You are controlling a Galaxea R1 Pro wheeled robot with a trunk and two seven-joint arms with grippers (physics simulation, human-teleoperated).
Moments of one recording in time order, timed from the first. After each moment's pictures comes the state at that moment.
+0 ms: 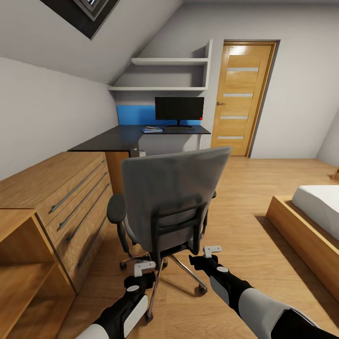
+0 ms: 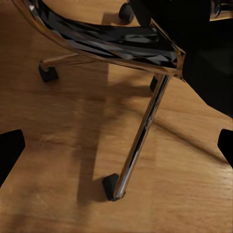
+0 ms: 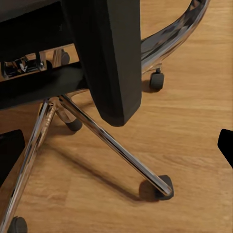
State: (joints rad) left arm -0.53 -0.15 -0.47 -0.53 0.50 0.06 0.45; right arm -0.76 0.05 0.66 -0.21 -0.63 -0.10 -0.03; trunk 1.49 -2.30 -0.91
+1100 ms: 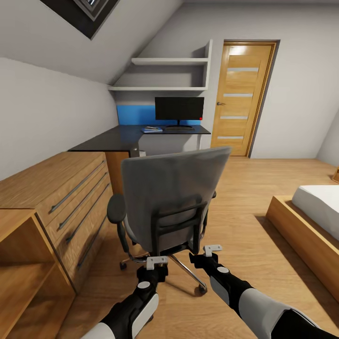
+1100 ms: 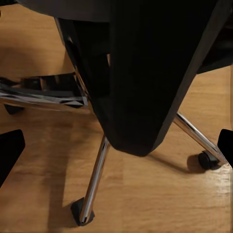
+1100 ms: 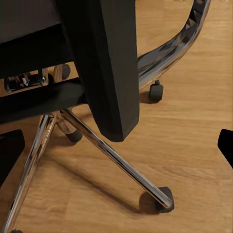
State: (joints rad) left arm -0.53 -0.17 -0.59 -0.63 0.50 0.06 0.45; right arm -0.76 0.05 0.66 -0.21 -0.63 -0.15 -0.03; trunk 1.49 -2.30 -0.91
